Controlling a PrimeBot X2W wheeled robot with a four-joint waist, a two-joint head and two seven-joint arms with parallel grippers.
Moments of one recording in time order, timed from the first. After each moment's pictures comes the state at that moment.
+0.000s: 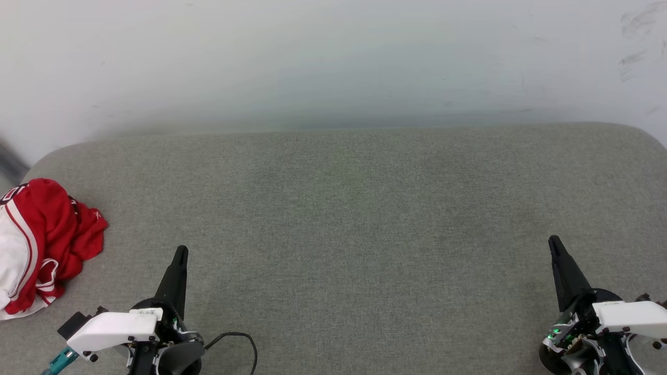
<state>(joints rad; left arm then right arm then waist) -0.11 0.05 0.11 0.25 -1.61 -0.13 0.11 -0.10 -0.05 -0.11 0.25 1.61 0.13 0.11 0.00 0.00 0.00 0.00</state>
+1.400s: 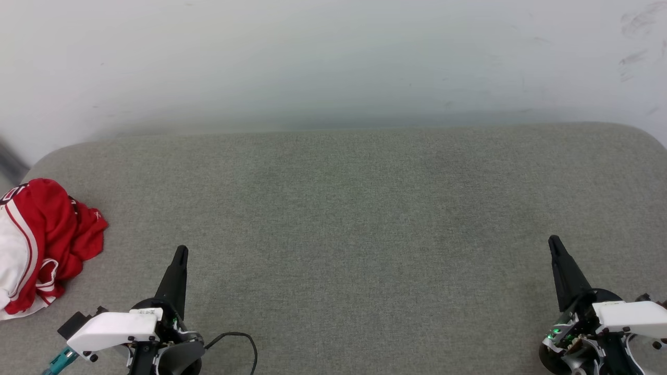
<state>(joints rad) -0.11 0.05 0.11 0.25 -1.61 -0.13 0.11 -0.10 -0.05 -0.11 0.25 1.61 0.13 0.11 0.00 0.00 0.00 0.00</state>
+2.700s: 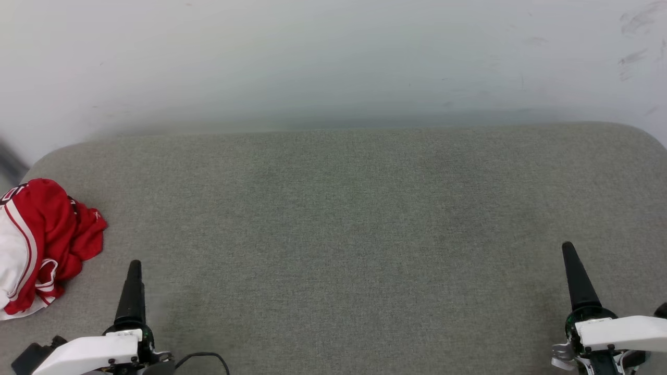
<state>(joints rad) -0.04 0.05 0.20 0.24 -1.39 -0.13 -0.02 -0.04 -0.05 -0.12 0.21 1.22 0.13 -0.02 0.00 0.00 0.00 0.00</state>
